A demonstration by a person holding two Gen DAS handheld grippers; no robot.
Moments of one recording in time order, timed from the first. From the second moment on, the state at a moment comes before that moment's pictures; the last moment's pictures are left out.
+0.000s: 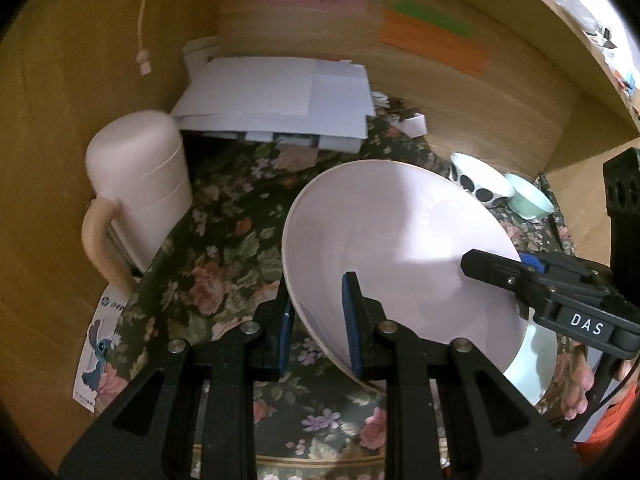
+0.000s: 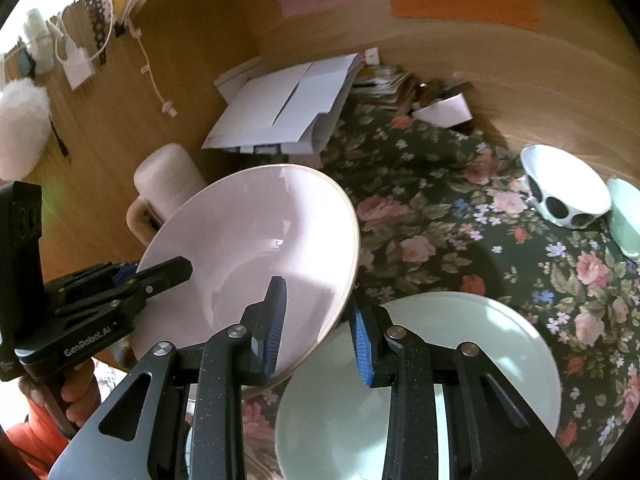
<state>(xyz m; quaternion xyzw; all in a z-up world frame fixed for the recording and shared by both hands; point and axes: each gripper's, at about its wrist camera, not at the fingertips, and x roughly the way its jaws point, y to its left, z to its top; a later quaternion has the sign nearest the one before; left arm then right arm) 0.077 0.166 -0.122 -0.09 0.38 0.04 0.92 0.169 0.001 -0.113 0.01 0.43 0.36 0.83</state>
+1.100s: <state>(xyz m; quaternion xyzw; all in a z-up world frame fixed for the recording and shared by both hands) 0.080 0.204 -0.167 -0.10 0.41 0.06 0.91 0.177 0.045 -0.149 -0.04 0.48 0.36 0.80</state>
